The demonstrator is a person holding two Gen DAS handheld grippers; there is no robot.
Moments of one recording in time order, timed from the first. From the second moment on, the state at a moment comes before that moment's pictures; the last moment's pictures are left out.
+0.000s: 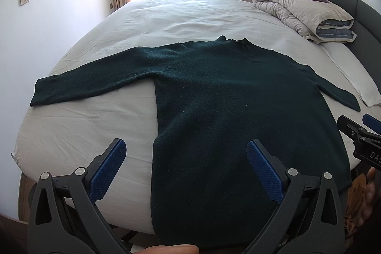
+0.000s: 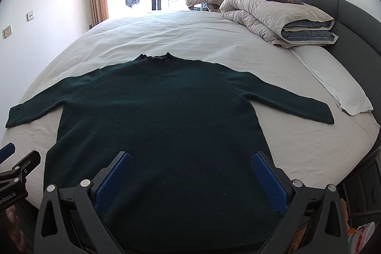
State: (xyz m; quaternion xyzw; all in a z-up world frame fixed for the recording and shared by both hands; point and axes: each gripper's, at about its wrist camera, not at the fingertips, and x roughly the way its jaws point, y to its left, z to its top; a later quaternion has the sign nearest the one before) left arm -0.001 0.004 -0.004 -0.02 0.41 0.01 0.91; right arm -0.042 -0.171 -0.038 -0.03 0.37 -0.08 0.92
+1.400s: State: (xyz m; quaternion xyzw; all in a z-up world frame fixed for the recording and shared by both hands) left arm -0.005 0.003 -0.002 -0.02 0.41 0.01 0.91; right arm -0.043 -0.171 -0.042 -0.04 0.37 -0.08 0.92
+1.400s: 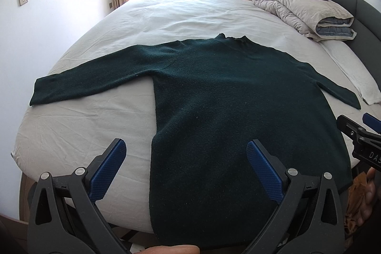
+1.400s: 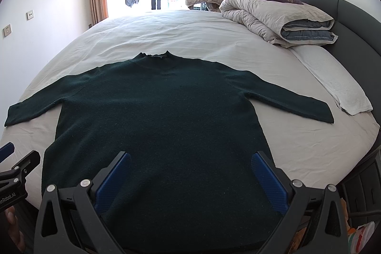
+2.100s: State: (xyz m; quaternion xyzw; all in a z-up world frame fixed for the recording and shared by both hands) left arm -0.007 -0.005 -0.011 -0.02 0.41 0.00 0.91; right arm -0.043 -0.170 -0.044 -0.03 0.37 -0.08 0.92
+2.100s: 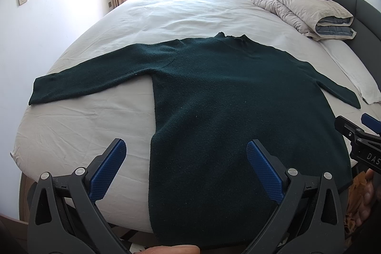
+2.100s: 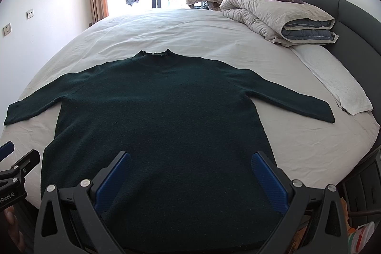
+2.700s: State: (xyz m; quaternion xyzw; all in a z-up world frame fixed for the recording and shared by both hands) left arm -0.009 -0.004 -0.016 -0.03 0.41 0.00 0.91; right arm -0.045 -0.169 -0.048 -0.03 0.38 -0.08 0.92
